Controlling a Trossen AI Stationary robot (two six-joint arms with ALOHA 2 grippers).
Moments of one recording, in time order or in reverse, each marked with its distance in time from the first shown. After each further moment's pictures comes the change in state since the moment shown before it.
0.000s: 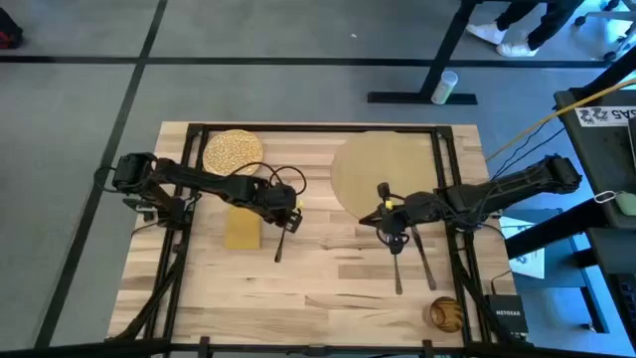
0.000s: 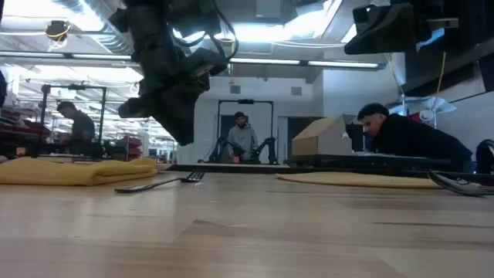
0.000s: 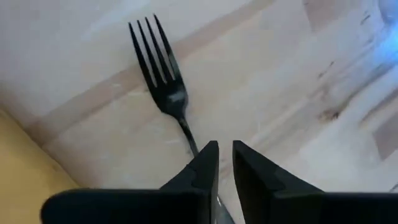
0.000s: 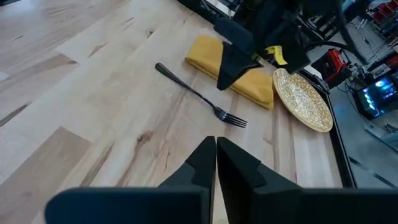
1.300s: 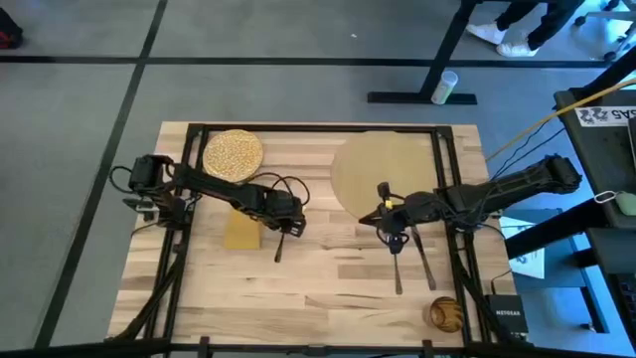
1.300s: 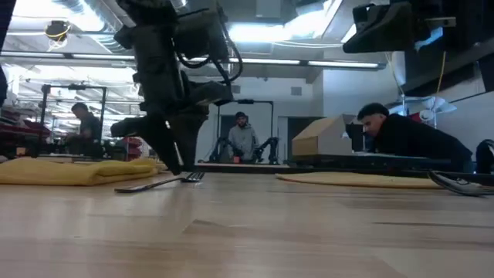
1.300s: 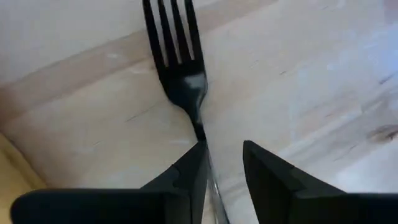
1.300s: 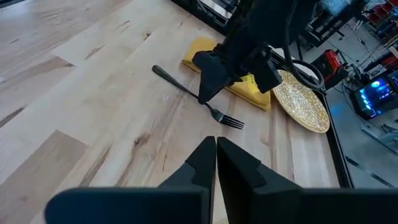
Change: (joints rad) left arm -0.018 0.130 0.000 0.033 -0.027 -0.154; right arm 0.000 0.000 0.000 0.010 0.007 0.001
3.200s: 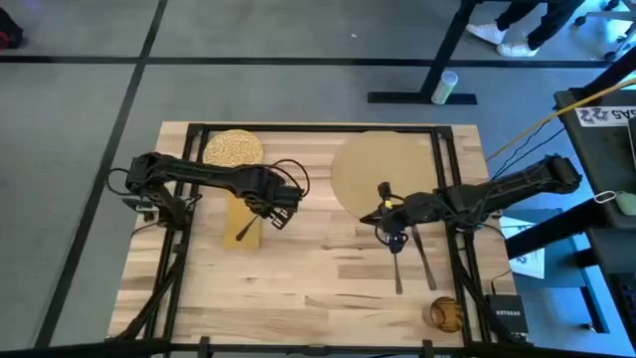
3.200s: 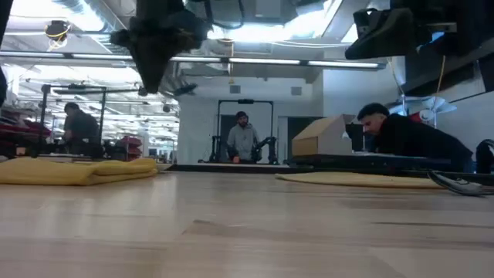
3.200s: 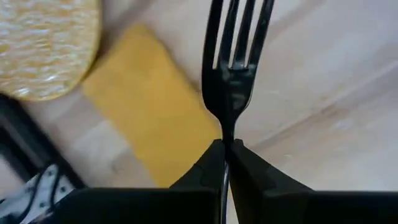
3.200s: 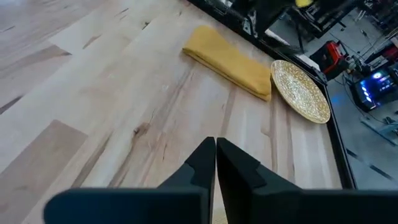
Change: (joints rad) left arm -0.021 -0.050 0.482 -0.888 -0.185 0.159; right arm 0.000 0.000 0.000 -0.041 0.010 0.022
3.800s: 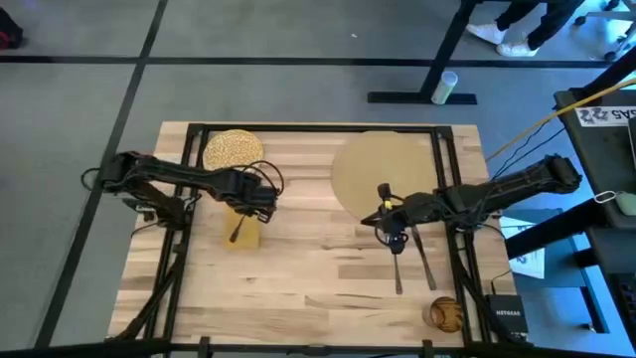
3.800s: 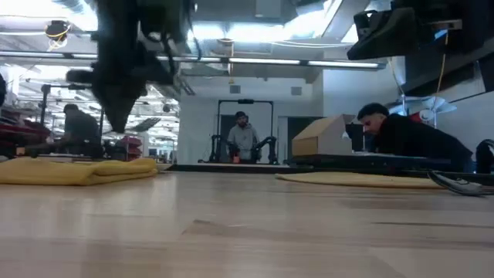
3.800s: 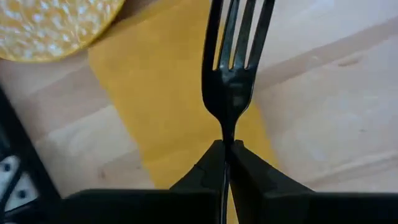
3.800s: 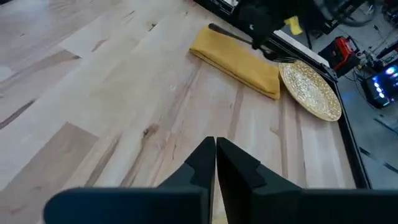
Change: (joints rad) left arm 0.080 -0.208 -0.521 0.369 0.023 -0.125; right arm 0.000 0.000 0.000 -0.005 -0.018 0.034
